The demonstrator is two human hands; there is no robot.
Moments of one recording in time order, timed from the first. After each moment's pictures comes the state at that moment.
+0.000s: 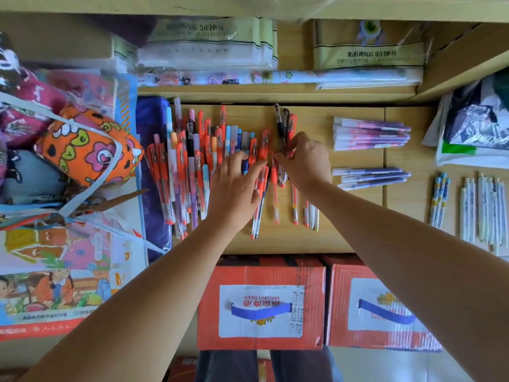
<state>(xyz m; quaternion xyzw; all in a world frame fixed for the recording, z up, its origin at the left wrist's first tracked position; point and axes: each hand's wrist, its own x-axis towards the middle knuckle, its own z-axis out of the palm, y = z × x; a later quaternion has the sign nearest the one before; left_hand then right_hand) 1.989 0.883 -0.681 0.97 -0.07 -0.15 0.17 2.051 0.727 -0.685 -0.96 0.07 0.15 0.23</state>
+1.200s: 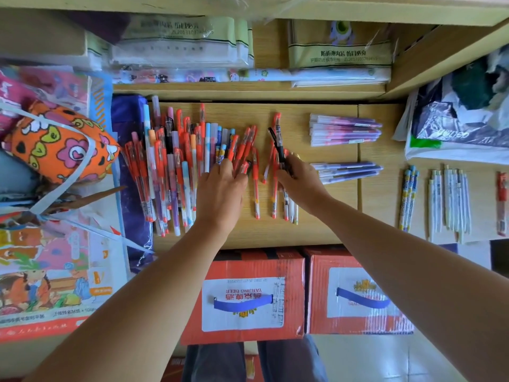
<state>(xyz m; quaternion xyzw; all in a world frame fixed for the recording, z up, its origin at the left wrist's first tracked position) 1.981 0.867 -0.671 0.98 -0.09 -0.12 0.08 2.014 0.691 -0.661 -0.86 0.10 0.31 0.40</state>
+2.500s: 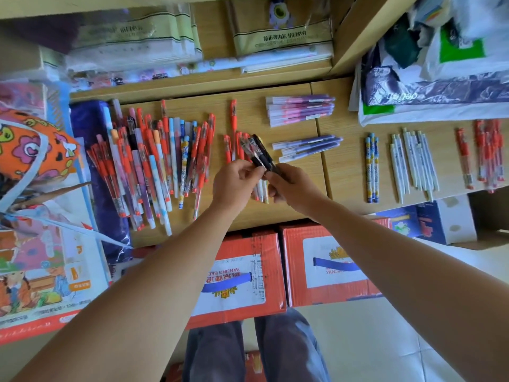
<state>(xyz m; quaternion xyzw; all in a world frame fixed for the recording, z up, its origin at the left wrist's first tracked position) 1.964 0.785 -0.651 0.80 0.12 -0.25 0.53 1.951 0.638 -0.637 -0.75 0.16 0.31 0.56</state>
